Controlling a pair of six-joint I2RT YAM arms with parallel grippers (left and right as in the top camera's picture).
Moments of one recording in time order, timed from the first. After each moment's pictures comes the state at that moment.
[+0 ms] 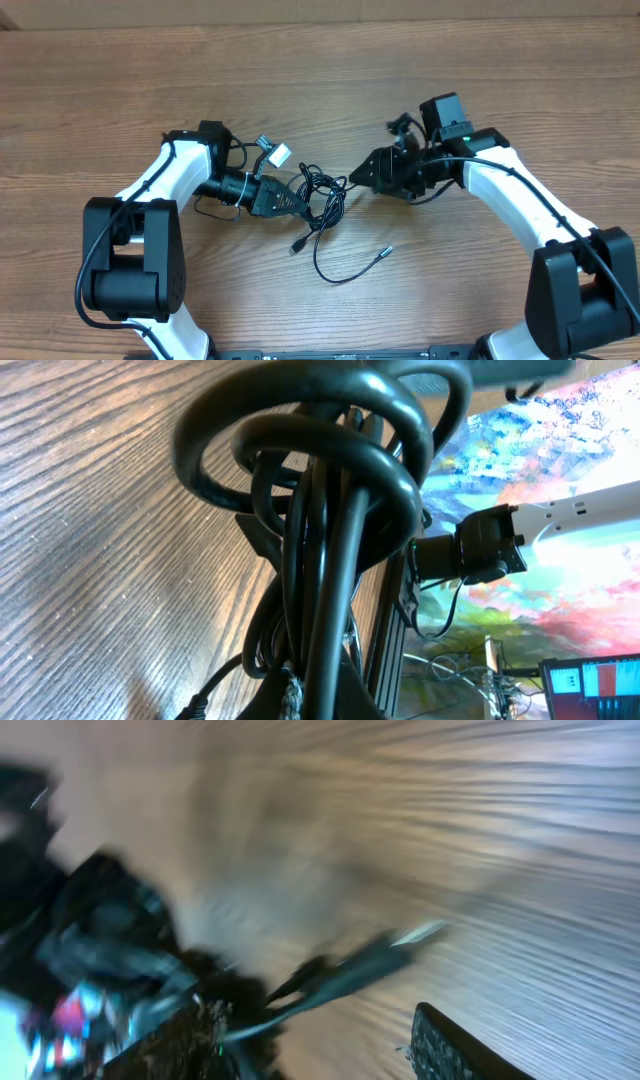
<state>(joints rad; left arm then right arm) -0.08 1.88 1.15 -1.09 1.13 0.68 0.27 1.70 1.14 -0.70 -0.82 0.33</state>
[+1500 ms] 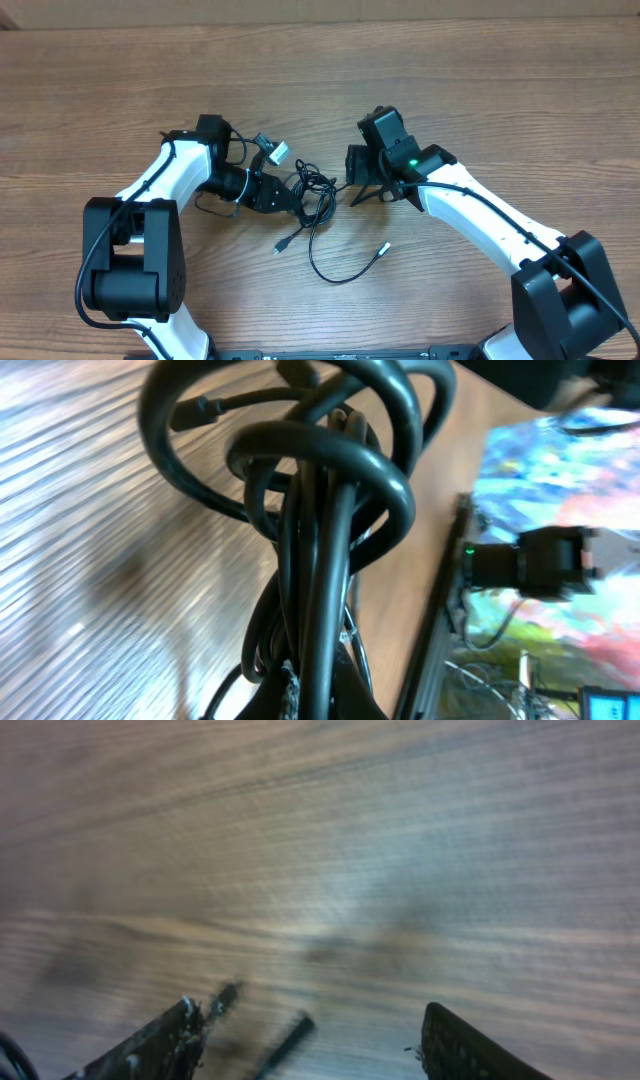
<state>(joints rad) -0.08 1.88 1.15 -0.96 0.98 0.50 0.53 1.70 1.14 -0.52 0.05 0.55</state>
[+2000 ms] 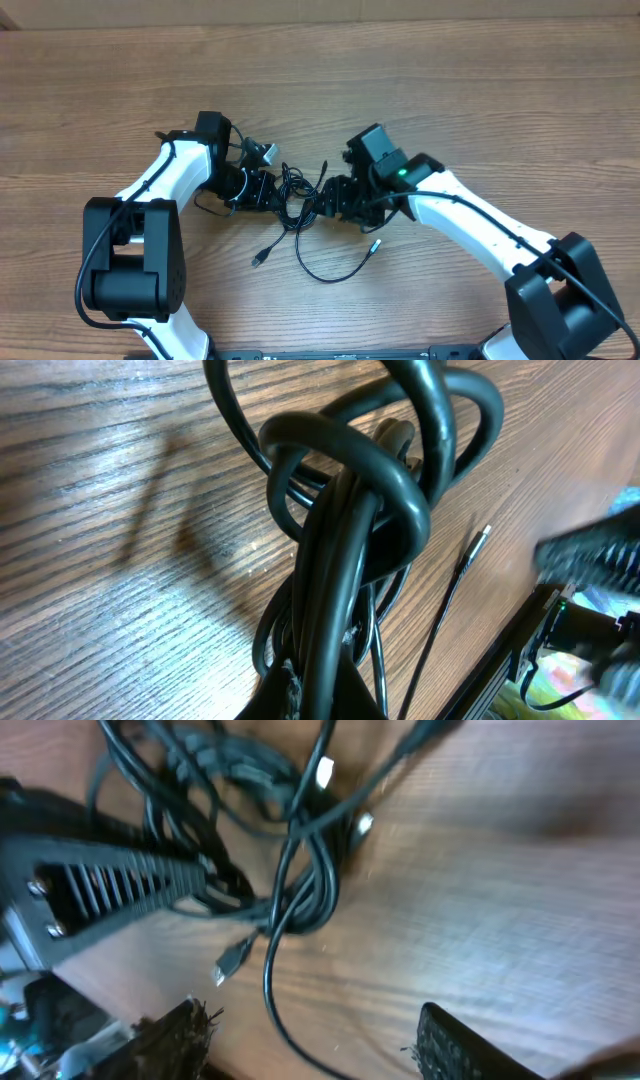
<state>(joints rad) -0.08 1.88 1.15 -0.90 0.70 0.18 0.60 1.70 1.11 -0.59 -0.47 0.76</state>
